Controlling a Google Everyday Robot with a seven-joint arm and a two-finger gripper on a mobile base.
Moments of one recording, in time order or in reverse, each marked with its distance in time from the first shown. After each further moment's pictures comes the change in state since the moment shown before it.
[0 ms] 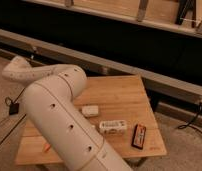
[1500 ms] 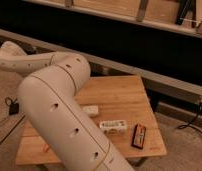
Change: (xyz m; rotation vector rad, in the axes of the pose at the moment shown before) arm 0.053 -0.060 -0.101 0.153 0.013 0.179
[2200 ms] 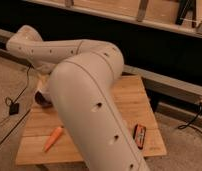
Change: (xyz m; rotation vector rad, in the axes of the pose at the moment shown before) arm 0.070 -0.037 -0.041 -0.180 -0.096 0.203
